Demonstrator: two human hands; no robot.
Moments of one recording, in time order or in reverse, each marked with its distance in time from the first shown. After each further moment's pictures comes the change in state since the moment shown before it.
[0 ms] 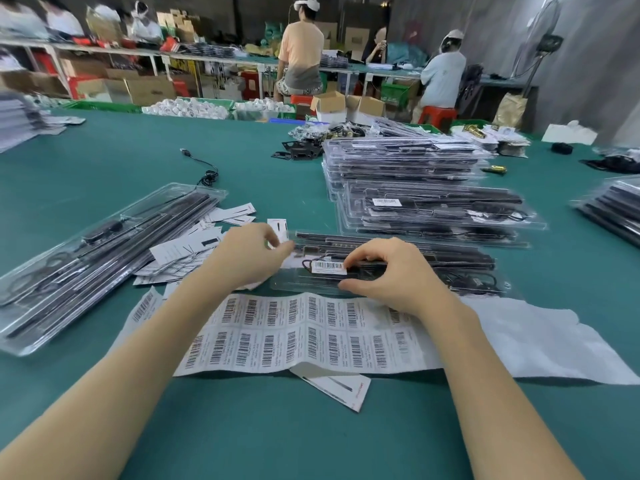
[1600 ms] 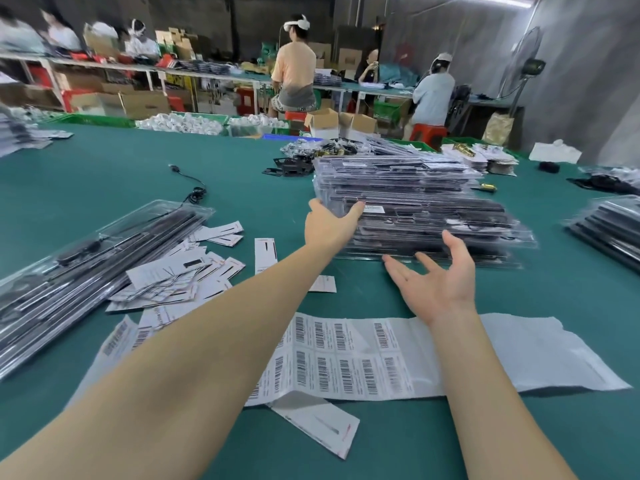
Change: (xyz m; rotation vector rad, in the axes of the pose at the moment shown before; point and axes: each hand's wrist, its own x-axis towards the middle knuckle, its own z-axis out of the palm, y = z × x) left_hand 0.112 0.111 0.071 -0.782 0.122 -0.197; right_hand 0.021 0.046 -0.020 1.944 0.486 0.598
